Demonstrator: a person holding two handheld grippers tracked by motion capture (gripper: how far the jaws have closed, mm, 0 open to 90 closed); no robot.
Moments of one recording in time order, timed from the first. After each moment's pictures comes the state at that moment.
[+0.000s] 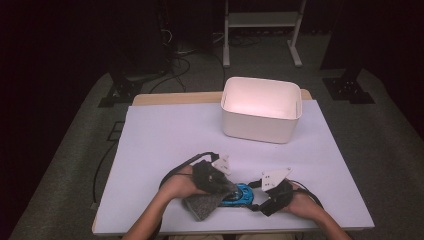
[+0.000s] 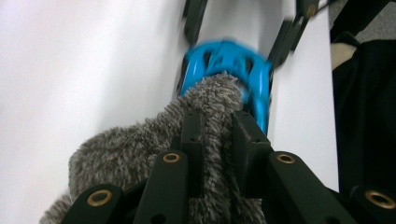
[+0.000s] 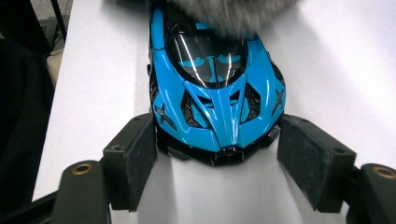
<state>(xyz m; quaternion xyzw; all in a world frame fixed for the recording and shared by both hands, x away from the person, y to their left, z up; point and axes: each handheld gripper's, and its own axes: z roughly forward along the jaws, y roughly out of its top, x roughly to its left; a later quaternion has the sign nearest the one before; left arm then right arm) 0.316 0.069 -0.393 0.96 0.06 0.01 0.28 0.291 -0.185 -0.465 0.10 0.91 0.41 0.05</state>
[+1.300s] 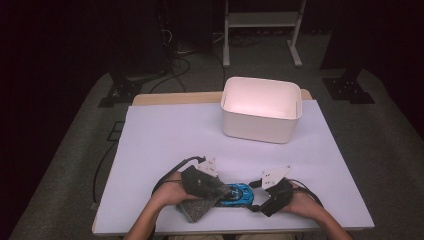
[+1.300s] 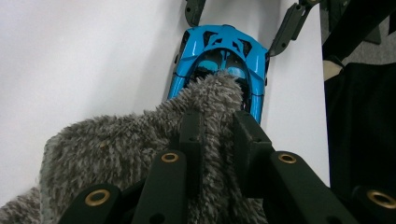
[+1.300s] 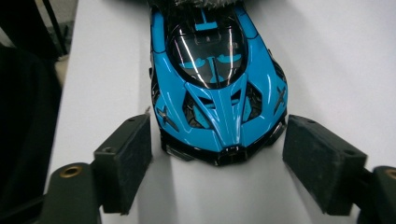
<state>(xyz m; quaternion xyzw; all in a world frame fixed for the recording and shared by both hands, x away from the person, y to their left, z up) 0.312 0.089 -0.412 0.93 0.10 -0.02 0.34 0.294 -0.187 -0.463 0.11 0.91 0.40 0.02</state>
